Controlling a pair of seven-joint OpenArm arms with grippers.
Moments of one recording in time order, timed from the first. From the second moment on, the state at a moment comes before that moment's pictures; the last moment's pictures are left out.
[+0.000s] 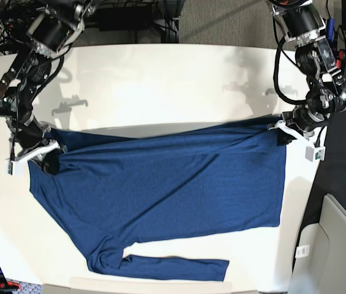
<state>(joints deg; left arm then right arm) -2.0 -10.1 -26.7 93.0 -28.3 -17.6 64.4 9.6 3.4 35.1 89.8 26.3 29.9 -50.4</state>
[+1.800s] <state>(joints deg) -0.2 -5.5 -32.9 86.1 -34.9 -11.1 65.9 -4.5 5.3 38.3 98.4 26.5 29.7 -49.3</state>
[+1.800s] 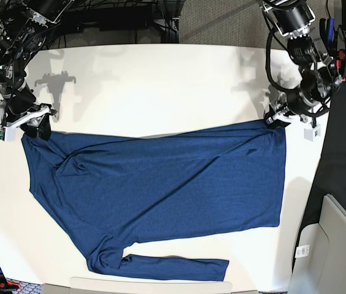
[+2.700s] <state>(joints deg) -5.0 -2.4 -32.8 78.7 -35.5 -11.5 59.6 -5.0 4.3 40.1 98.4 26.2 29.3 -49.3</state>
